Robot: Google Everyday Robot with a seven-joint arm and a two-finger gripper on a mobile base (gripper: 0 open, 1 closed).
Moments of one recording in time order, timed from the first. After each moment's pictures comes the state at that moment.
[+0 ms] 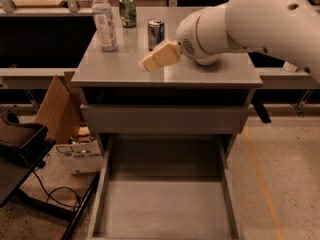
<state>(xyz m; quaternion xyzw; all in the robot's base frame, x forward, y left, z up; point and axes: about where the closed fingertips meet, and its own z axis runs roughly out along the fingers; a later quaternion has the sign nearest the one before) 0.623 -0.024 0.976 -0.40 0.76 0.09 0.50</state>
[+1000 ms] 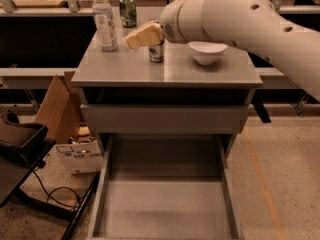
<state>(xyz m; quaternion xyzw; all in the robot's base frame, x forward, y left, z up) 0.683 0.012 0.999 -0.36 0.73 0.12 0.57</state>
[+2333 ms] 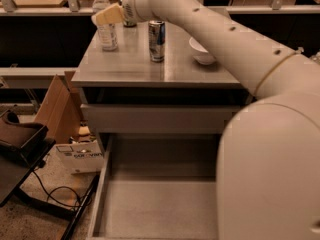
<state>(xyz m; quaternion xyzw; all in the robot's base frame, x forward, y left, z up) 0.830 0.113 0.992 -0.34 0.72 0.17 0.58</state>
